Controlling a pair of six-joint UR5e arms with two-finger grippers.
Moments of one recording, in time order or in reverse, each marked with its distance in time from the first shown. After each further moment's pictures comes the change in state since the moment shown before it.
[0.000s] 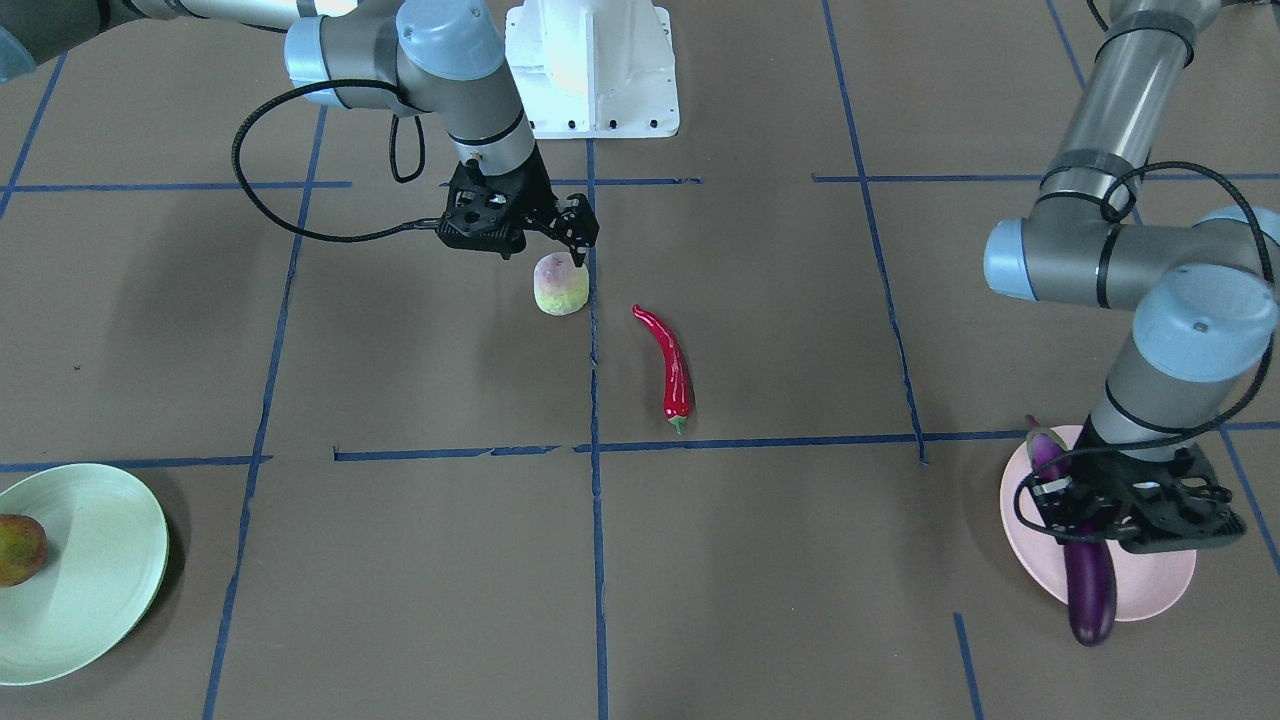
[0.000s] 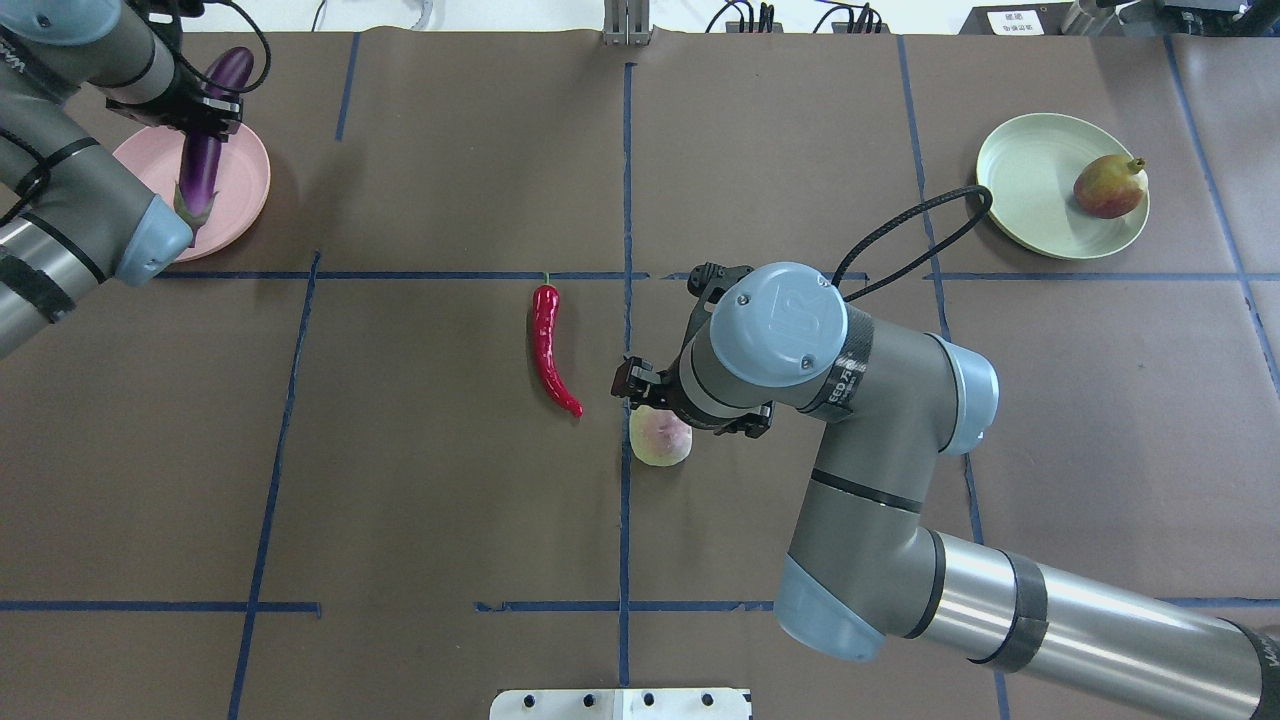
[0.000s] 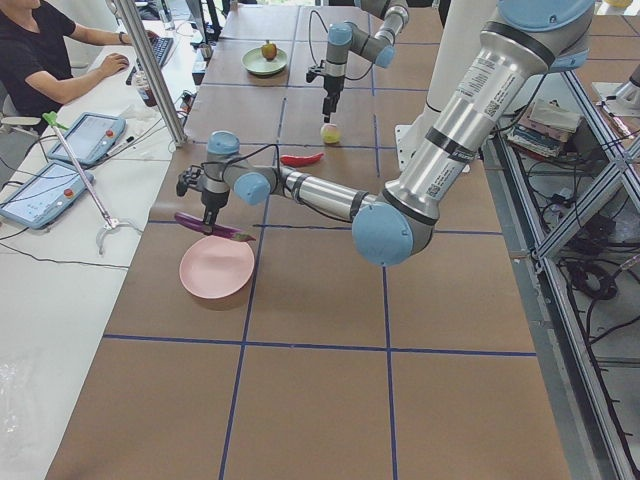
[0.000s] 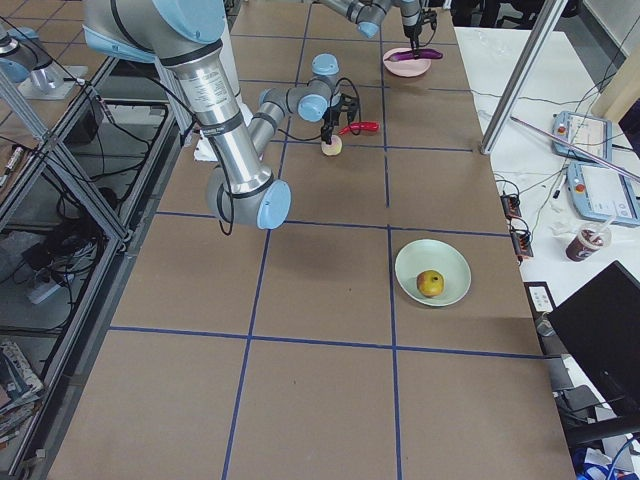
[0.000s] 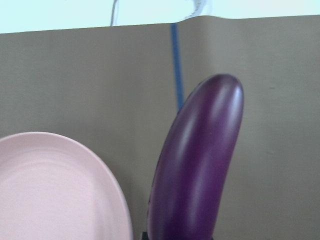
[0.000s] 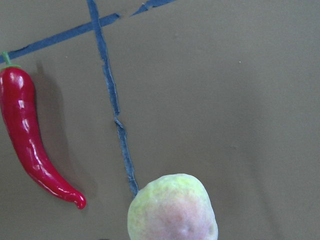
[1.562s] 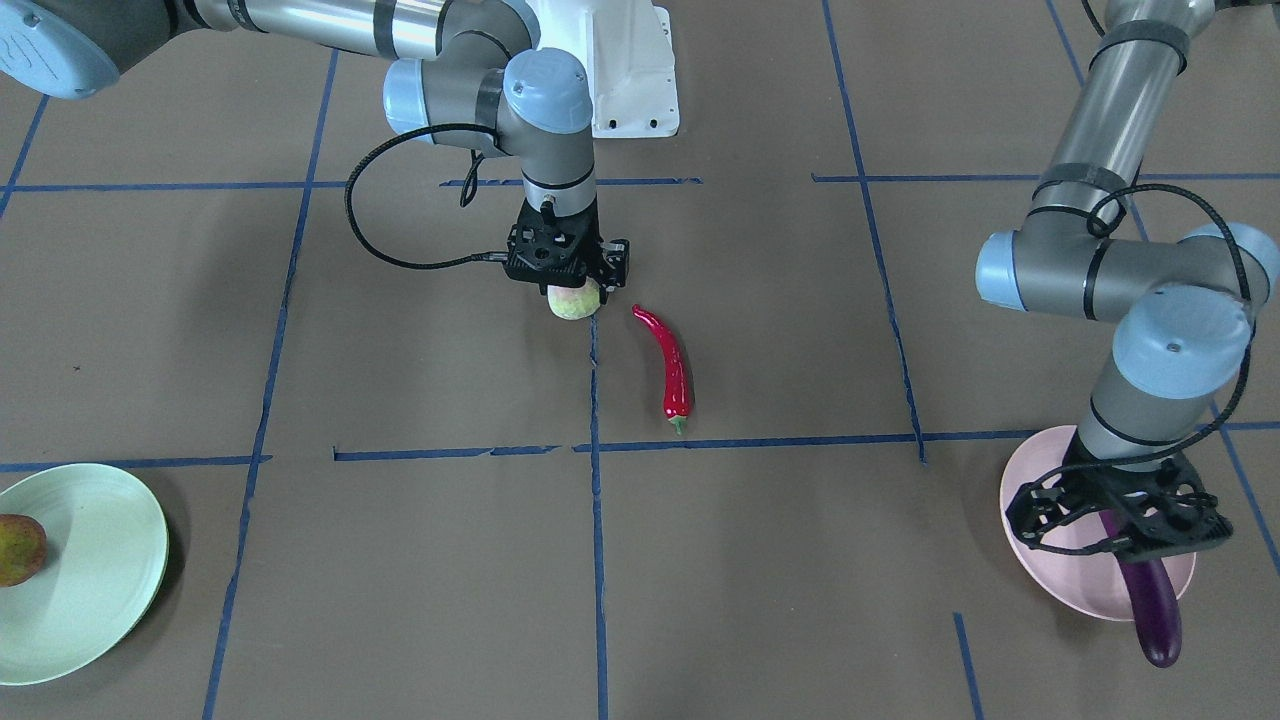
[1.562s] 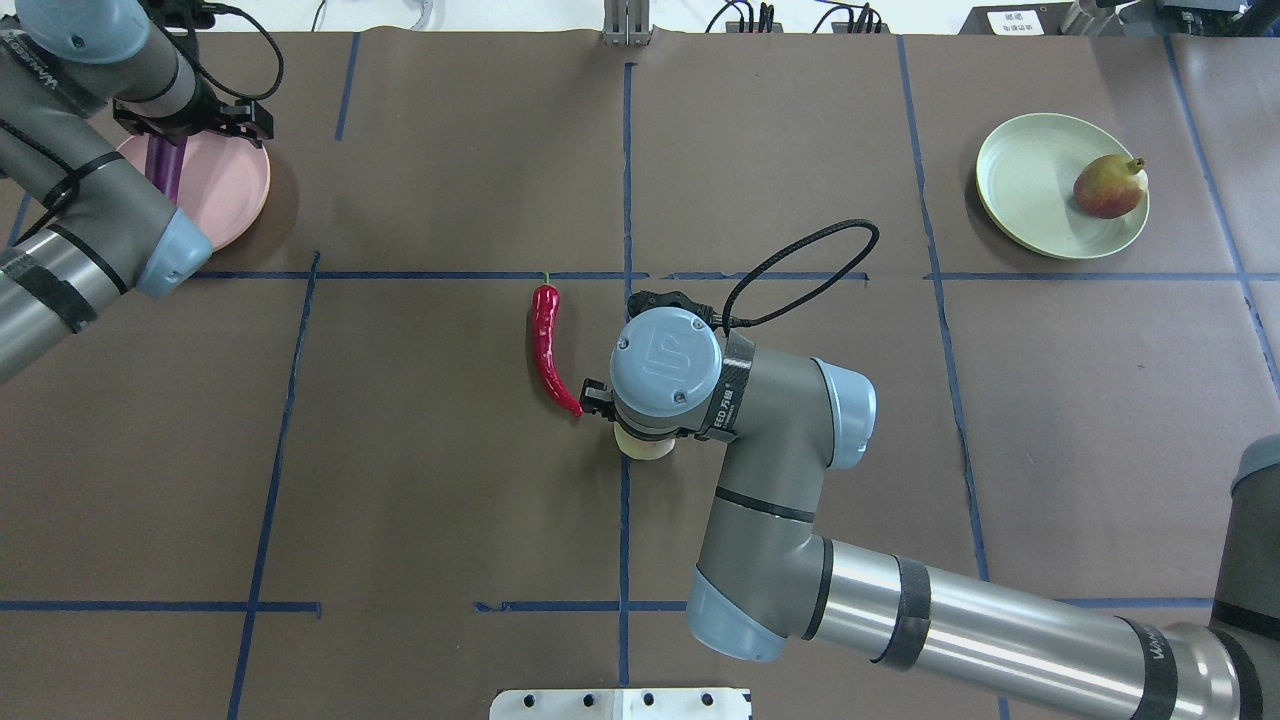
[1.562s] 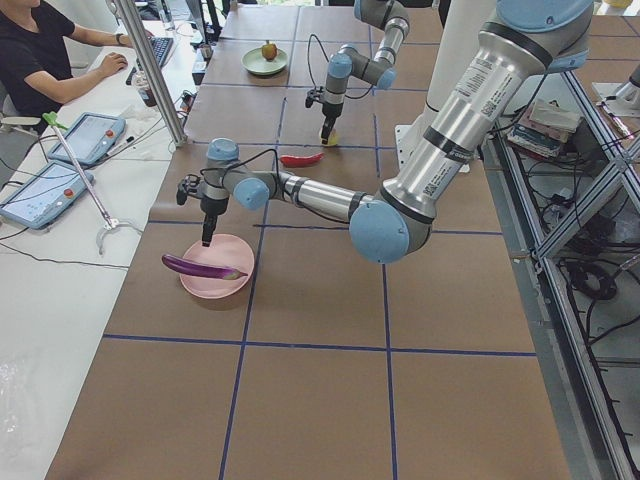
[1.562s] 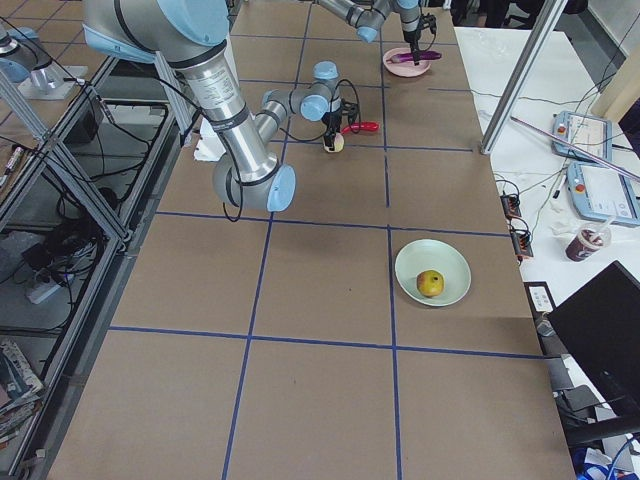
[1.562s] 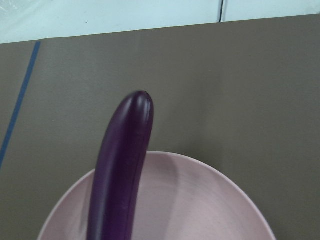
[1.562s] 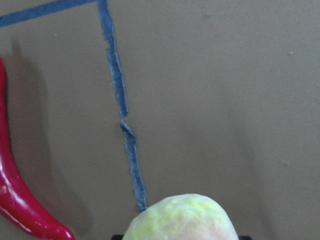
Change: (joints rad) left arm 0.068 -0.014 -0.048 -0.004 -0.012 -0.162; right arm -0.041 0.121 -0.201 -0.015 -0.098 -0.020
